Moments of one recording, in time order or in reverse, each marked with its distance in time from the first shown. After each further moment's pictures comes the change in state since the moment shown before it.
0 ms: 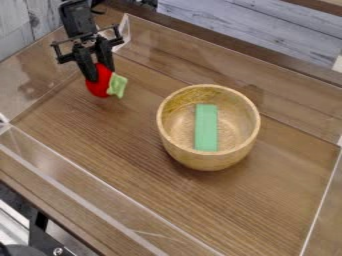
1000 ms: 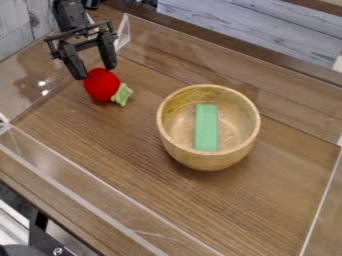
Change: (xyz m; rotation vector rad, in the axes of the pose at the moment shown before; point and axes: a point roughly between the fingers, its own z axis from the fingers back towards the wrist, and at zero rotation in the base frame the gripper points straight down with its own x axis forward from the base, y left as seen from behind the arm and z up) arm -0.004 0.004 0.010 0.009 0.114 0.009
